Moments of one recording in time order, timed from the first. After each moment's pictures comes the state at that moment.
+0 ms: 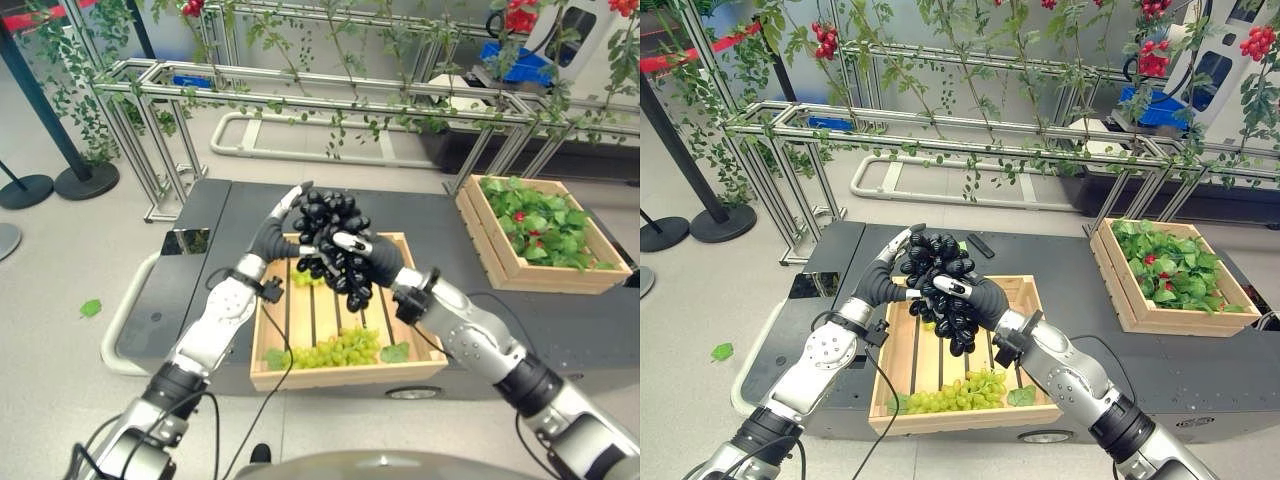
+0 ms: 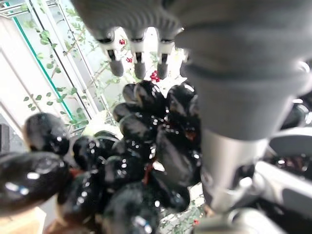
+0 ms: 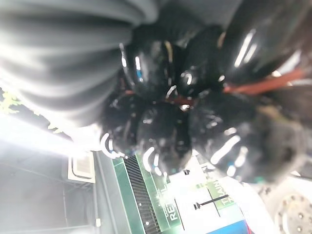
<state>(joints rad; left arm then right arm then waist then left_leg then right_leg) -0.26 0.45 -0.35 0.06 -0.03 -0.24 0.07 -0.33 -0.51 0.58 -0.10 1.07 0.02 0.30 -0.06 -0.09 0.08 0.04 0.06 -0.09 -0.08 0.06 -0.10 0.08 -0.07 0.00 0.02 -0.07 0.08</state>
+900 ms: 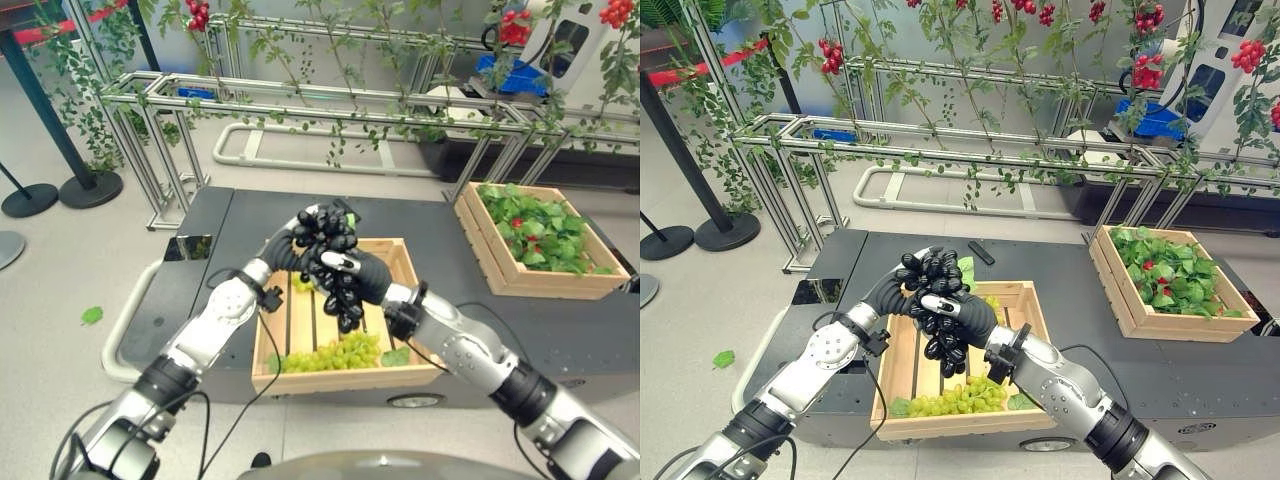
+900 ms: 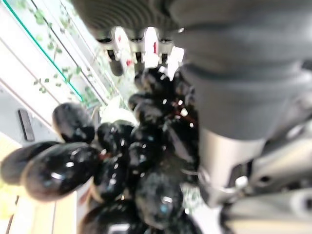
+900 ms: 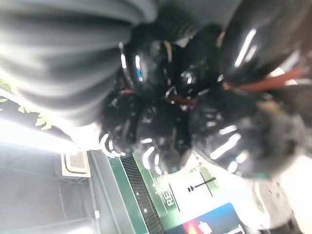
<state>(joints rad) -0.33 0.54 -0.49 0.11 -0.03 -0.19 -0.07 -0.32 -0.49 0.67 -0.10 1.09 0.05 0.35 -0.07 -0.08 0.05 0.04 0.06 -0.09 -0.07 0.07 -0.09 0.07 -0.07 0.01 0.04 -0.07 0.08</state>
